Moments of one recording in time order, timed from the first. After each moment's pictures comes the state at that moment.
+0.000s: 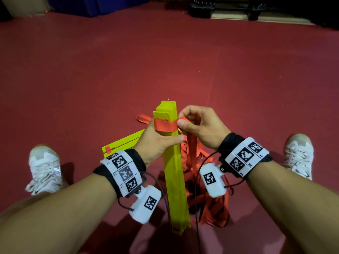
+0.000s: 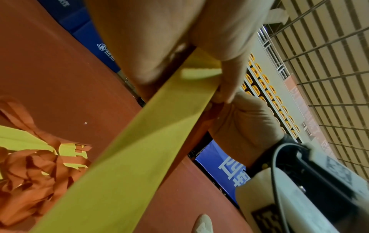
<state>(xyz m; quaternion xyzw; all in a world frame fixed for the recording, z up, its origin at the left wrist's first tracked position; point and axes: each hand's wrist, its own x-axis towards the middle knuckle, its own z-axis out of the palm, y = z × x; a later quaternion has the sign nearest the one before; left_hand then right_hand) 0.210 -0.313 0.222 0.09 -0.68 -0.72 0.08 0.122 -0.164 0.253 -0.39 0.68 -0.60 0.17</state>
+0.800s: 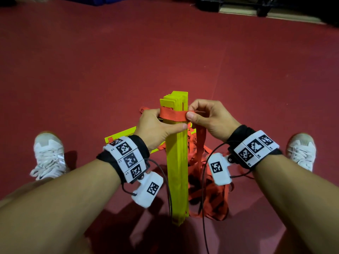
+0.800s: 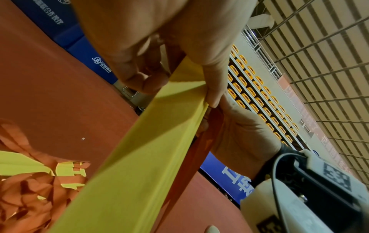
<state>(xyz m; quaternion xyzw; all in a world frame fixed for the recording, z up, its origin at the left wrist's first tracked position) 0.216 -0.324 0.238 0.16 -0.76 -0.62 0.13 0.116 -0.159 0.258 -0.39 0.70 -0.57 0.18</state>
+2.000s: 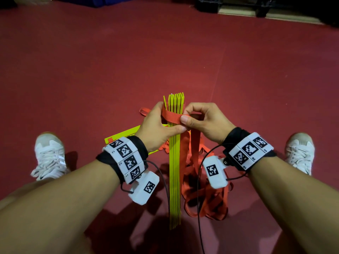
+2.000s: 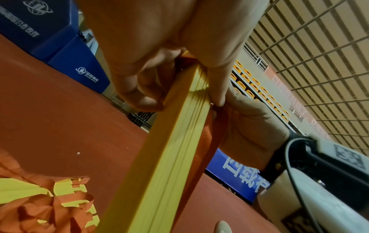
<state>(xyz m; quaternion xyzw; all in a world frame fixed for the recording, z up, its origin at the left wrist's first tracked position) 0.223 -0.318 0.248 0.10 -0.82 -0.55 0.15 0.121 -0.162 0.252 -0.41 0.71 -0.55 0.18</state>
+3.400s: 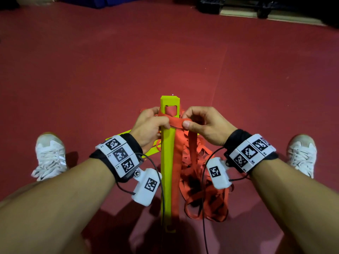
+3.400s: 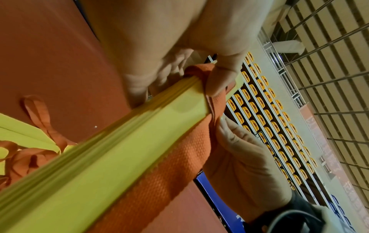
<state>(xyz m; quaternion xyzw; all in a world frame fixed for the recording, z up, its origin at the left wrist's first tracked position) 0.219 -0.324 0.254 0.17 -0.64 -0.75 0.06 0.117 -0.159 0.252 -0.44 0.75 -0.46 0.16</state>
